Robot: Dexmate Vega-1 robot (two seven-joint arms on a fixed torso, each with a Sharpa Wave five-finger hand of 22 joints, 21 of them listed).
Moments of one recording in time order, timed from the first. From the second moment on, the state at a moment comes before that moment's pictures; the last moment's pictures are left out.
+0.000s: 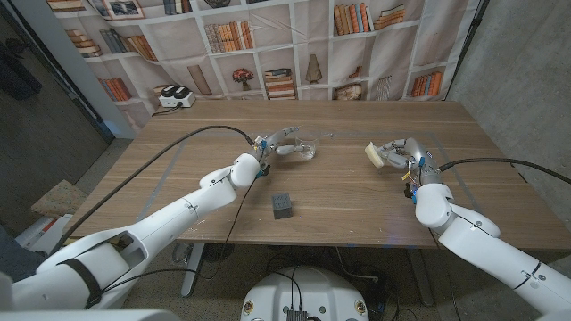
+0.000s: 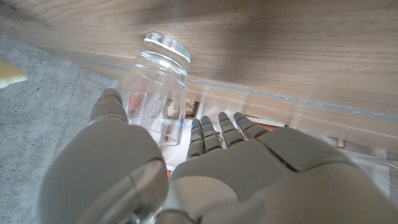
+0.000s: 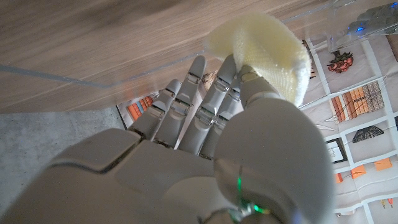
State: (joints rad) left arm 0.60 0.52 0.79 -1.39 0.25 0.03 0.18; left_hand 0.69 -0.08 0.10 -0.06 0.32 0.14 -0.01 0.21 0.19 0.15 -0.09 0.20 0.19 0.09 -0.04 0.19 0.18 -0.01 -0.03 0.20 0.18; right arm -1.25 -0.84 -0.33 -2.10 -0.05 -0.52 -0.56; right_hand 1.05 0.04 0.47 -0.15 0.21 1.06 -0.19 0.37 0.20 1.22 -0.21 0.36 0.23 0.96 -0.14 0.20 0.18 0.43 -0.05 0.24 0.19
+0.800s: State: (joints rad) left arm 0.60 0.45 0.78 -1.26 0.21 -0.13 0.30; left_hand 0.95 0.00 0.16 -0.15 0.34 0.50 -0.12 0.30 0.19 0.54 -0.21 0.26 0.19 0.31 -0.04 0.21 0.18 0.04 -0.04 0.20 0.18; right arm -1.26 -0.84 -0.32 -2.09 -0.03 -0.50 -0.57; right_hand 1.05 0.04 0.47 -0.15 0.20 1.06 -0.19 0.37 0.20 1.22 -0.21 0.36 0.23 0.96 -0.14 0.20 0.18 0.43 -0.05 0.24 0.19
